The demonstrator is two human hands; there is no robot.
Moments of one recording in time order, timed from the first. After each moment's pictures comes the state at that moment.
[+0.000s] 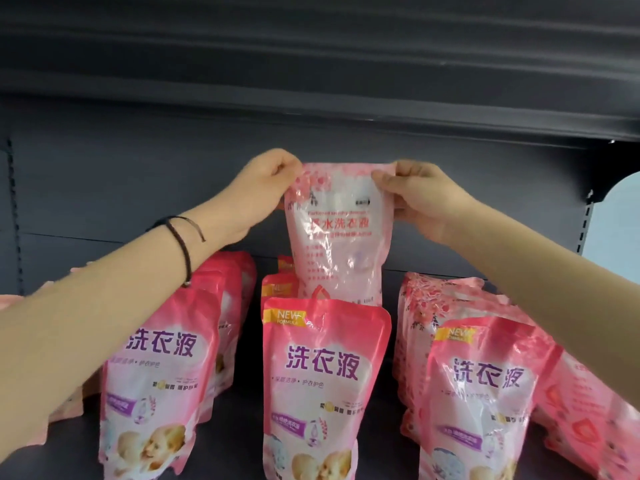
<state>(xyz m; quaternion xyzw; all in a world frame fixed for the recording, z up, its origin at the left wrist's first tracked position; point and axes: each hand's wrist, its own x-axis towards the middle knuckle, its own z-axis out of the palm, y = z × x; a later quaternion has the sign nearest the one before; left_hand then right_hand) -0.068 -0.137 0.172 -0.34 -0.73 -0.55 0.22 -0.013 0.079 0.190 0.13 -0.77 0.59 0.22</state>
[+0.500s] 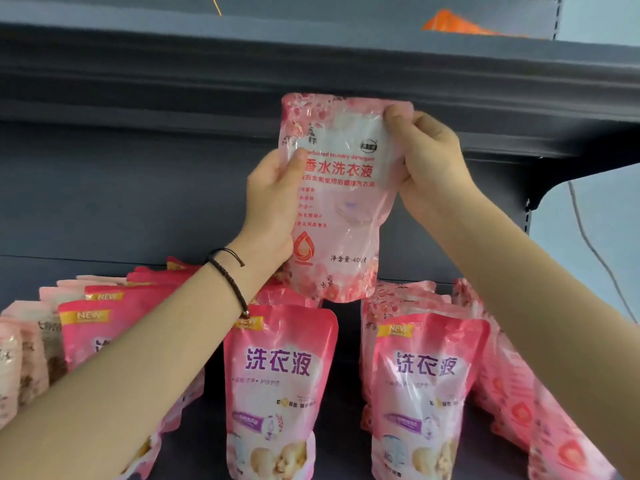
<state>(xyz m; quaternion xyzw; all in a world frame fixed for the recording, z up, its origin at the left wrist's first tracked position) 0.014 -0.061 0.179 -0.30 -0.50 -0.79 0.19 0.061 0.078 0.227 0.17 -0.59 0.68 0.40</state>
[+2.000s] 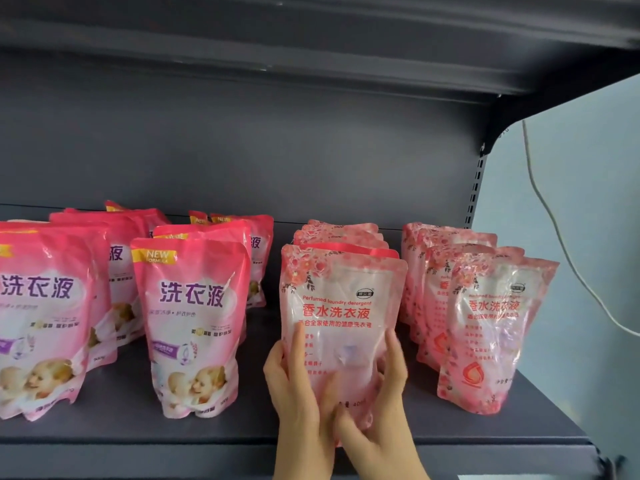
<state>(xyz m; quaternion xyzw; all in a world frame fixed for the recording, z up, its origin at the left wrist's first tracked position) 0.103 0.060 -0.104 -0.14 -0.68 -0.66 0.29 0.155 0.144 -0.098 0.14 -0.76 0.54 0.33</state>
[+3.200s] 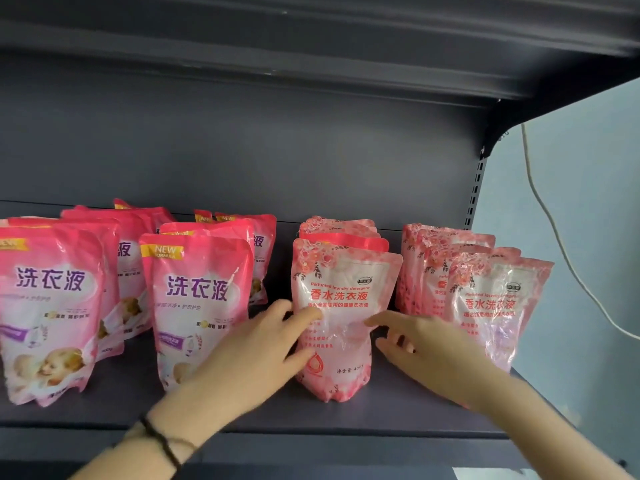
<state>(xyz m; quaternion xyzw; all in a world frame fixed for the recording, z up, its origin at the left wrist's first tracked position) 0.073 -0.020 -0.027 -0.41 -0.86 -0.14 0.26 0.153 0.221 -0.006 0.08 -0.97 0.04 0.21</state>
